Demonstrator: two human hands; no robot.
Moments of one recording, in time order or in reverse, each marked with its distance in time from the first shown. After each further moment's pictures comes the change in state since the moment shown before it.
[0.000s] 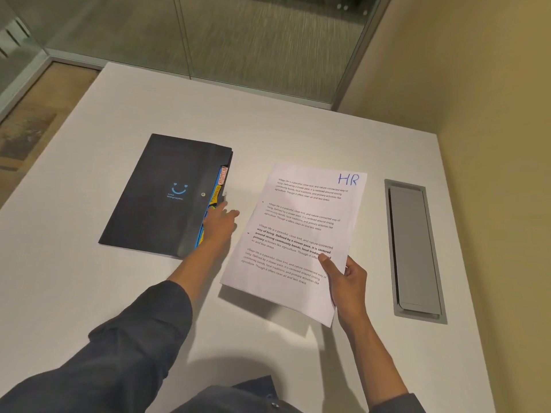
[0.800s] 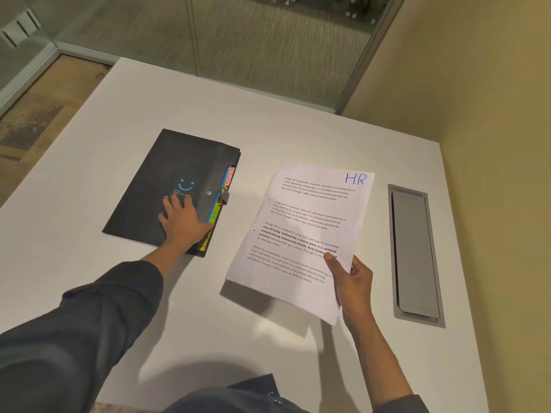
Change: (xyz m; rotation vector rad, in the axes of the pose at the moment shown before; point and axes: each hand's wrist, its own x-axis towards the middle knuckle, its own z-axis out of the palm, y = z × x) left_hand 0.044 -0.038 -0.082 1.033 0.181 0.214; right_hand -0.010 -0.007 0.002 -0.045 0.005 -0.027
